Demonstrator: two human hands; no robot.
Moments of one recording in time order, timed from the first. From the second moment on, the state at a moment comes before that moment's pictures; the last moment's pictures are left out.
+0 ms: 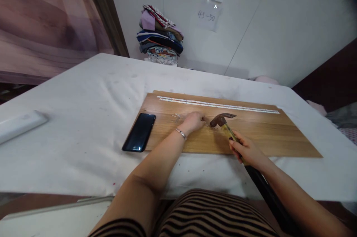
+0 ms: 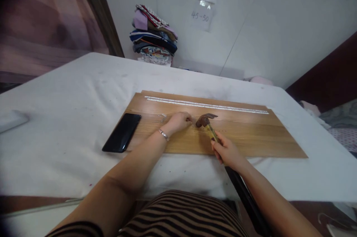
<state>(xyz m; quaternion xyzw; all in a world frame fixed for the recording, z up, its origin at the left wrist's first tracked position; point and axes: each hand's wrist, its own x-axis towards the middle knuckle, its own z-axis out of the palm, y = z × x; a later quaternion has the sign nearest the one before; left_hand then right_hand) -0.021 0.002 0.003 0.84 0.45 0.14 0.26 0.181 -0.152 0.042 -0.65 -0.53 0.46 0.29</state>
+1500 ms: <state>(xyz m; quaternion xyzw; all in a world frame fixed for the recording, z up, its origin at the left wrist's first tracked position) -0.044 0.004 0.042 0.82 0.50 0.16 0.25 0.190 -0.158 0.037 -0.65 -0.52 0.47 0.28</state>
